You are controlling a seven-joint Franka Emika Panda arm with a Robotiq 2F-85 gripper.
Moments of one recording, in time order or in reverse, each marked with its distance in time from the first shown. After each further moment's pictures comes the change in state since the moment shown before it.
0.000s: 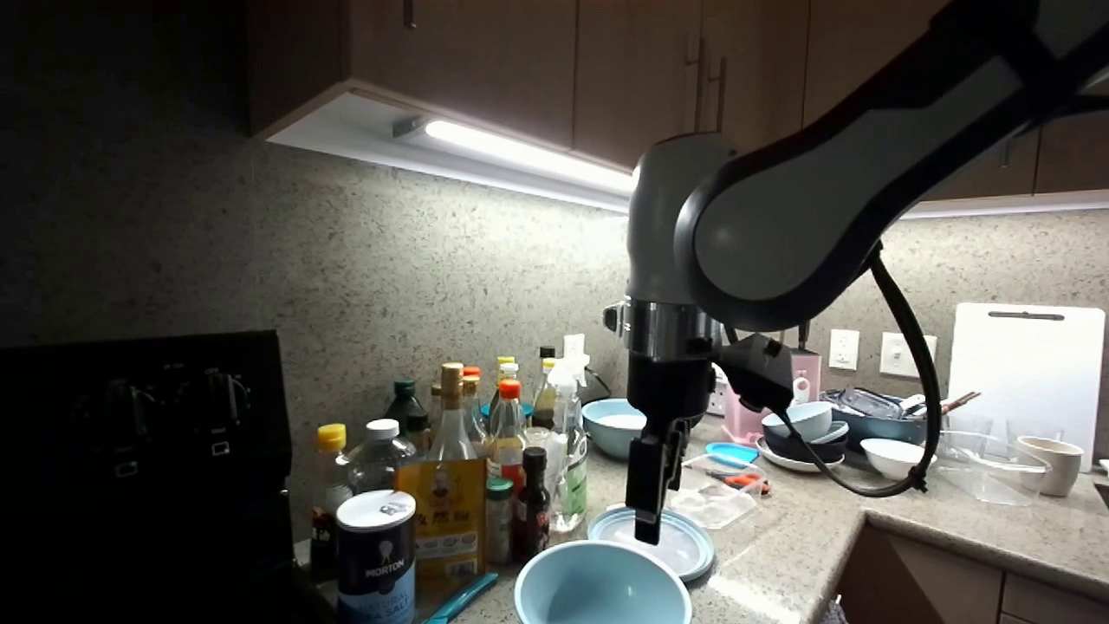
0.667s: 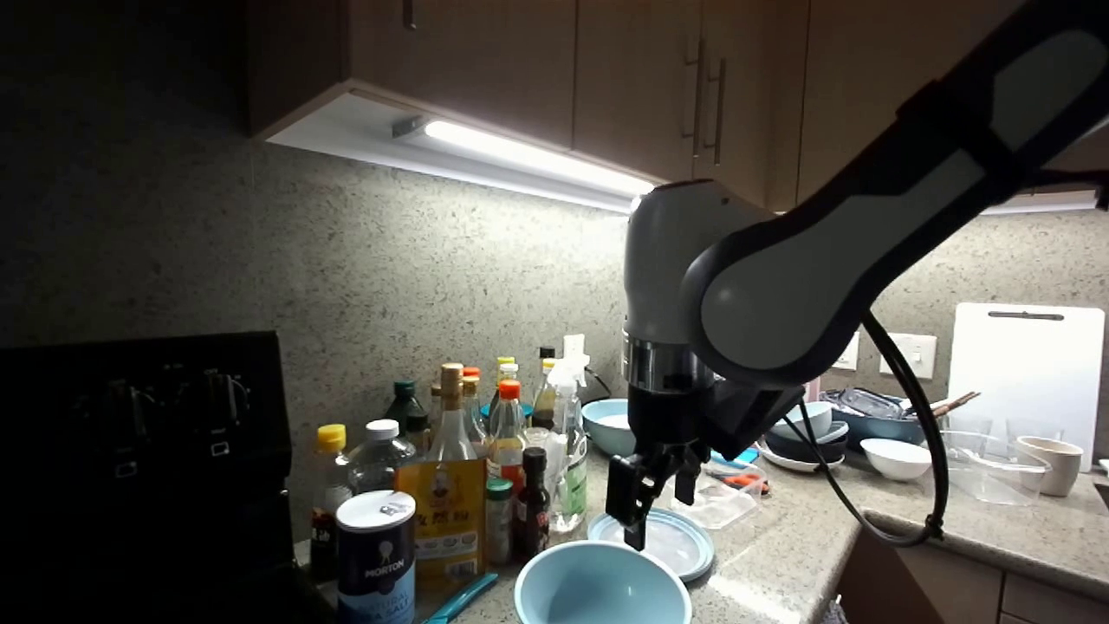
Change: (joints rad) arm -0.014 0.078 -0.022 0.003 -0.147 0.085 0.437
